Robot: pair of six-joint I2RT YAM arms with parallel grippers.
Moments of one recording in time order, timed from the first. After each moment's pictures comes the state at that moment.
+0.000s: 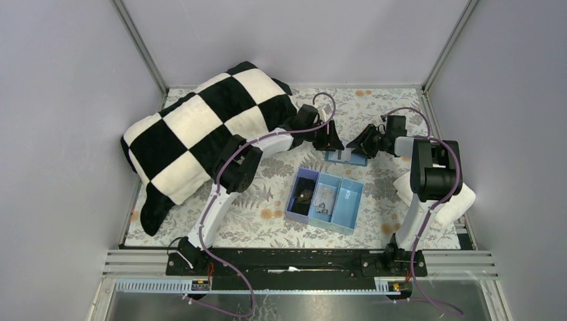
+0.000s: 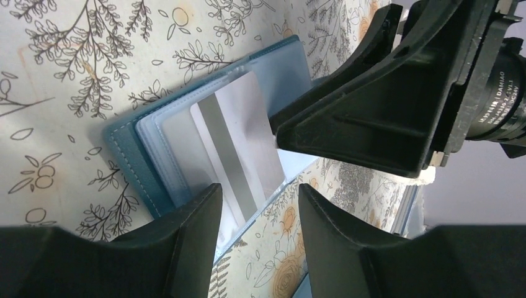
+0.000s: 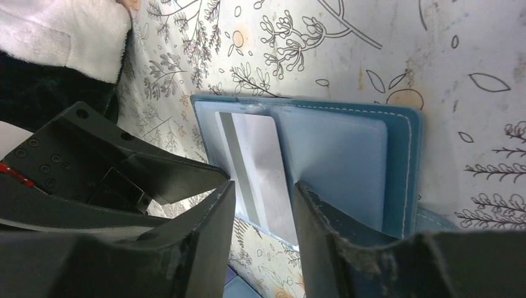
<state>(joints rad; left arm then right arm) -0.66 2.46 1.87 0.00 0.58 -0.71 -0.06 1.94 1.04 -0.02 -0.57 0.66</state>
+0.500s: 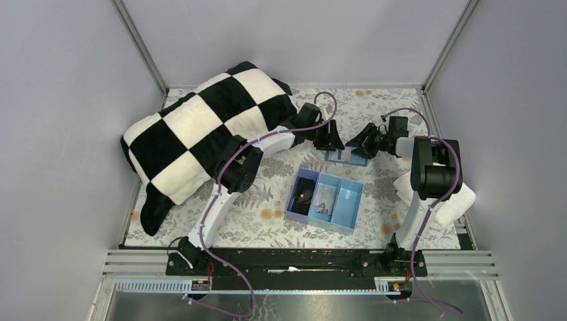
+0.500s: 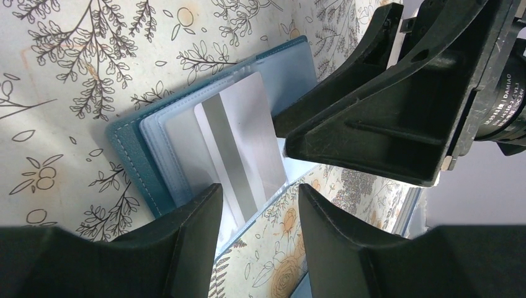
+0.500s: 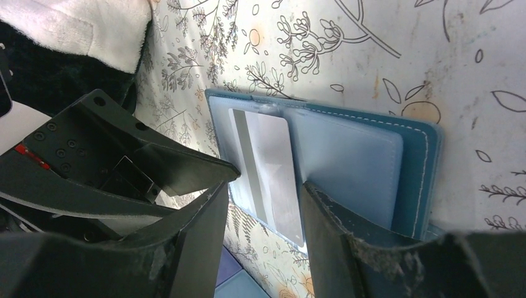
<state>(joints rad) -0.67 2.50 1.97 -0.11 0.56 -0.70 -0.09 1.97 1.05 0.03 -0.66 0.66</state>
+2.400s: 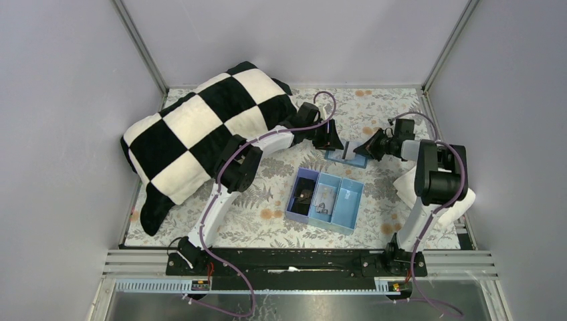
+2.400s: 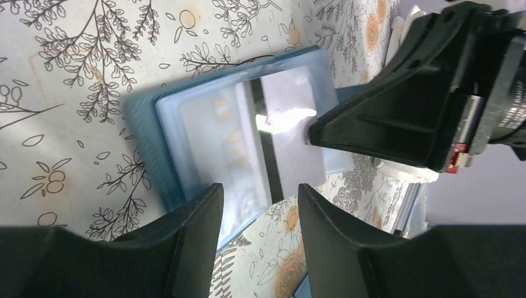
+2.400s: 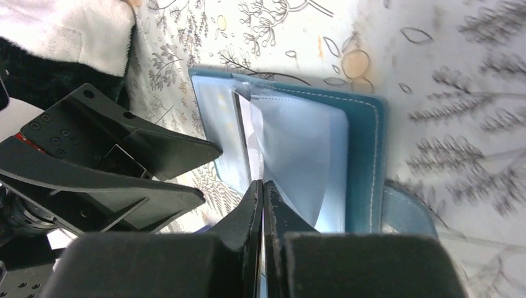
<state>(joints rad) -0.66 2.50 1.97 -0.10 0.58 -0.68 -0.13 1.91 0.99 0.01 -0.67 0.68</state>
